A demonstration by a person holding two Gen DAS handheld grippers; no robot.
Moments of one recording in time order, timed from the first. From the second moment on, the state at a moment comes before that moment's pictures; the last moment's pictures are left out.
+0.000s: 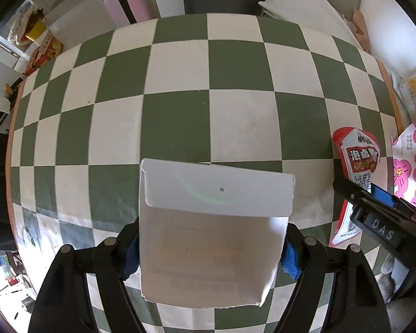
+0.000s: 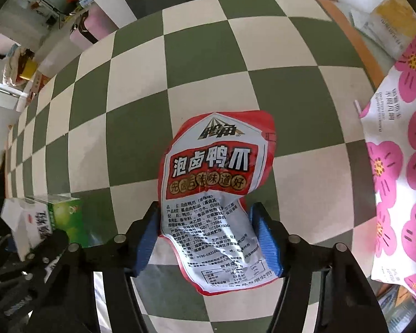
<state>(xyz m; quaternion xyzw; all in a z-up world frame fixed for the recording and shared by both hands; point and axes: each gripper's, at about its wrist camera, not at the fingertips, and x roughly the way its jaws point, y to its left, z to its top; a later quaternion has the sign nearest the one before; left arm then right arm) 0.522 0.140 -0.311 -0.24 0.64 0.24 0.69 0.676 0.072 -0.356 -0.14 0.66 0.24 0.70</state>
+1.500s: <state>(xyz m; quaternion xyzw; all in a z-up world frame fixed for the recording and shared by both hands) 0.072 0.022 -0.181 -0.25 0.53 0.20 0.79 0.181 -0.129 -0.151 -0.07 0.52 0.28 0.80</state>
